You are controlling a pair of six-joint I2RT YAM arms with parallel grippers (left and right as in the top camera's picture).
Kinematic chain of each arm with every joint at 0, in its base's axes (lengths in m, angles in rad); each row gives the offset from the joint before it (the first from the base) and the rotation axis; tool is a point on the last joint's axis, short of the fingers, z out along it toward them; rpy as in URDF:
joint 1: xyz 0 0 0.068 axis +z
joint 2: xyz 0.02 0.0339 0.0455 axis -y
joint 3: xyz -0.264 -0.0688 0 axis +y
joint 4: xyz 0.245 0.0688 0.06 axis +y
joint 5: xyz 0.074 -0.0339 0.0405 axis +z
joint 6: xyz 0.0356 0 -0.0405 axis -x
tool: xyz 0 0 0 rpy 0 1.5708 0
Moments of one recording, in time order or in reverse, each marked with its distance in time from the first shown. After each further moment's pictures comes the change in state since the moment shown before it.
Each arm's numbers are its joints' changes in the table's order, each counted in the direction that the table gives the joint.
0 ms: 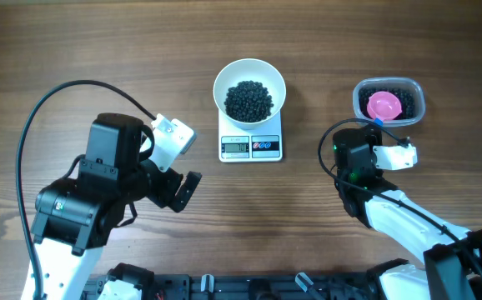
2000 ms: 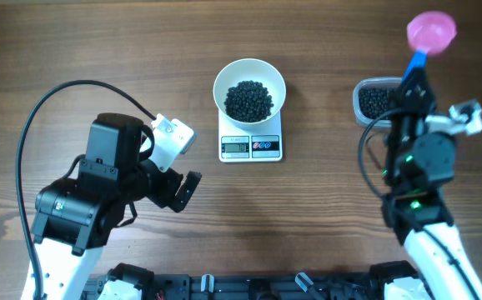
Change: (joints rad) left arm 0.000 0.000 0.000 0.001 0.000 0.000; right arm -0.204 0.431 -0.166 -0.212 0.401 0.375
